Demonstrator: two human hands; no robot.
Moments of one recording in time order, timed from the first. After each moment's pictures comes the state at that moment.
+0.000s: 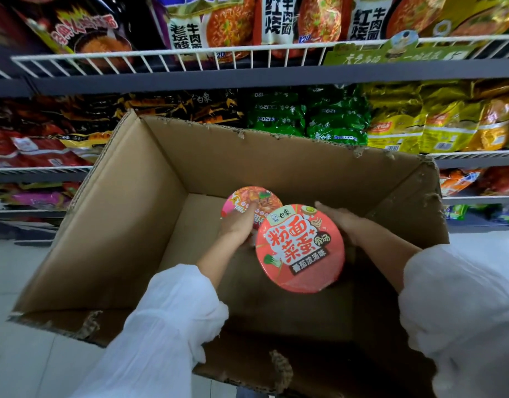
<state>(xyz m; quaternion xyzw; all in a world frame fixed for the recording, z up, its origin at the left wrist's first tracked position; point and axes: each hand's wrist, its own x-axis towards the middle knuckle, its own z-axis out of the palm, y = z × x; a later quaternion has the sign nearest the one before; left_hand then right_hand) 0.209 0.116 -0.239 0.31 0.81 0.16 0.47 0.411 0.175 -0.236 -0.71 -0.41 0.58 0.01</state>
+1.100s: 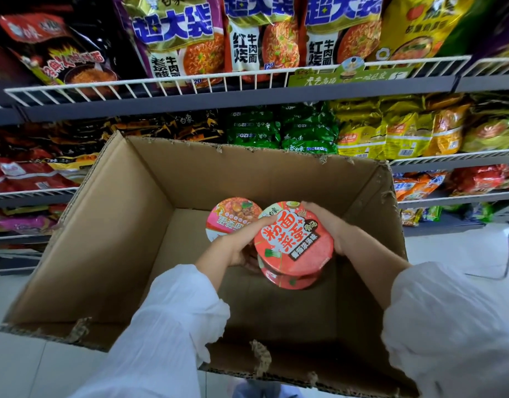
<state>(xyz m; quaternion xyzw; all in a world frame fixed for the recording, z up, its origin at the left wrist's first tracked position) 0.246 0.102 -0.208 0.20 0.64 0.18 0.72 0.426 0.143 -0.181 -0.64 -0.29 0.70 0.12</state>
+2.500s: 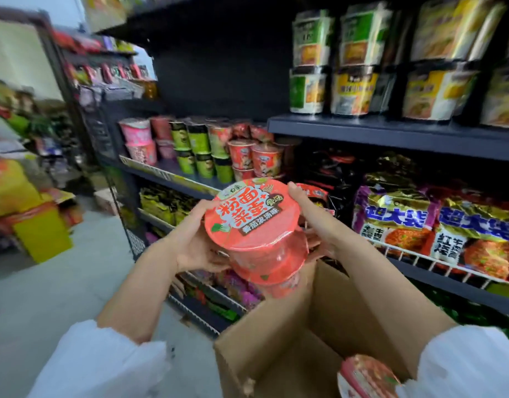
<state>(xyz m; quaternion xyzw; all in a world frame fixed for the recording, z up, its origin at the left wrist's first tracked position) -0.020 -0.060 0.054 0.12 0.62 0.60 0.49 0.139 0.087 0.084 -0.34 -0.70 0.62 0.10</state>
